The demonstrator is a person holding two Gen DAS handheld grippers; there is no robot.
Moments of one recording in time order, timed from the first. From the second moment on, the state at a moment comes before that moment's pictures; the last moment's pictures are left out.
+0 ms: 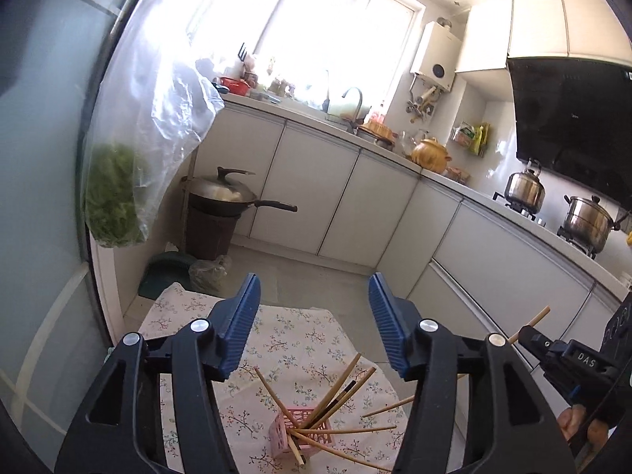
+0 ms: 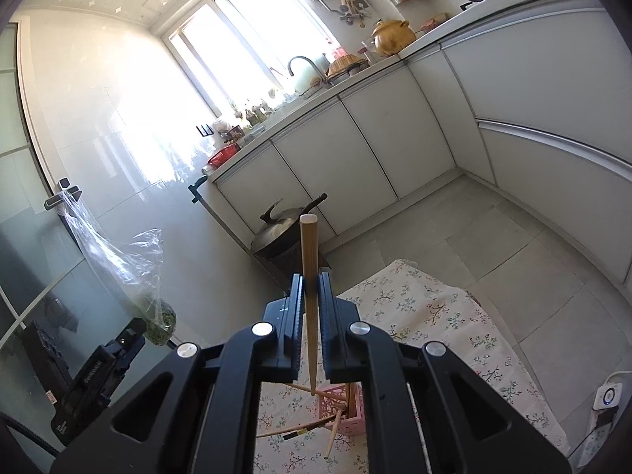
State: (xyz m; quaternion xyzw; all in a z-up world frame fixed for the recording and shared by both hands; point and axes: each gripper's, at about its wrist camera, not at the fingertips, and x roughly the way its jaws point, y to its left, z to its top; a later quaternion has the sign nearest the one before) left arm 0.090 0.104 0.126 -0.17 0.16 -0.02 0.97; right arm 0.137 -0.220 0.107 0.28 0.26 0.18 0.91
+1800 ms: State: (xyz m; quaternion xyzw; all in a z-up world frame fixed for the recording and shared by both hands) left arm 0.035 0.010 0.067 -0.01 0.20 0.03 0.98; right arm 0.049 -0.203 0.066 0.13 0.26 -0.02 0.96
